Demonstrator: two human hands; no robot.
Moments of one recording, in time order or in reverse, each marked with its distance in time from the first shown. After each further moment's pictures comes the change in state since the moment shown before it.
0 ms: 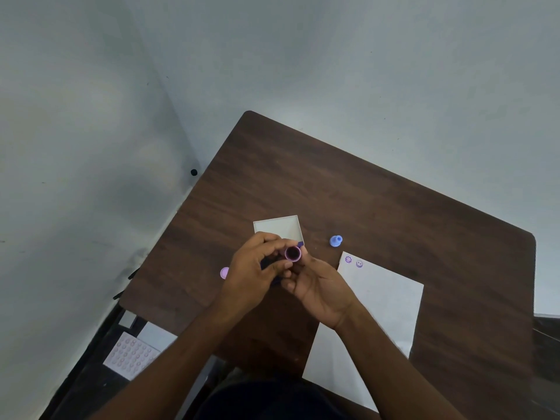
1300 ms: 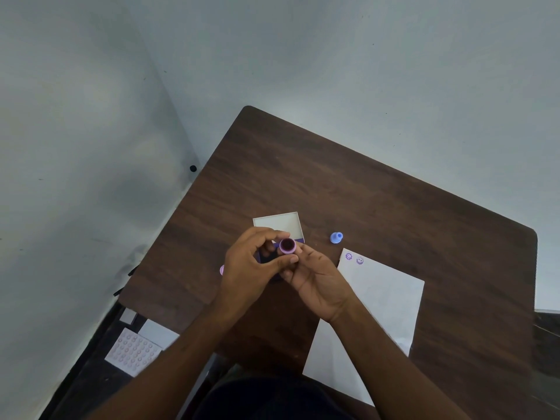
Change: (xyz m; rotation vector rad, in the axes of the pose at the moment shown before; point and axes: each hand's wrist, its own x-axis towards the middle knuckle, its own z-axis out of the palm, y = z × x) left_hand 0.000 0.010 -0.005 -0.044 0.121 -0.018; right_hand 0.008 0.001 0.001 0.007 0.011 -0.092
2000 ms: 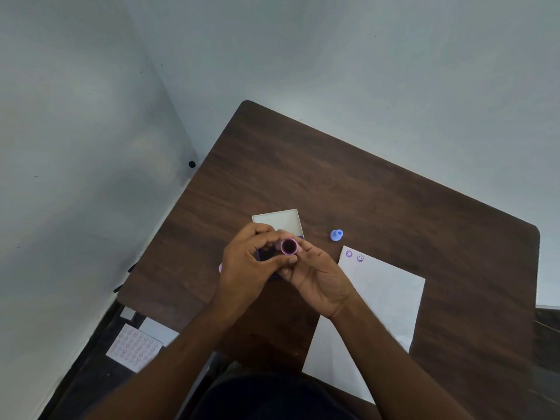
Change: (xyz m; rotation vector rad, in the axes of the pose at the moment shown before) left_hand 0.003 0.001 0.002 0.046 0.016 0.012; right_hand 0.004 -0.003 -0.004 0.026 -0.075 0.038
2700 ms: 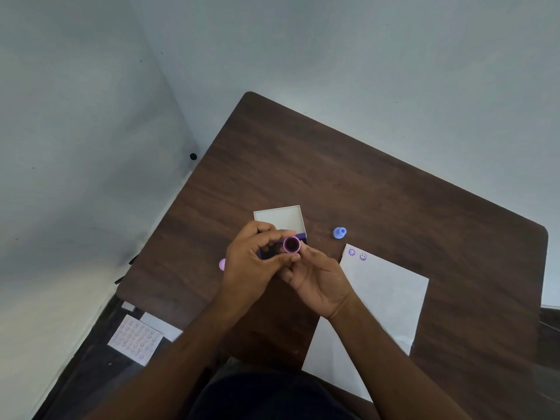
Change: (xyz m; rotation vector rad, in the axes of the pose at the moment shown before) left_hand 0.002 -0.001 0.006 -0.025 -0.004 -0.062; right_hand 0.003 0.007 -0.004 0.105 0.009 0.035
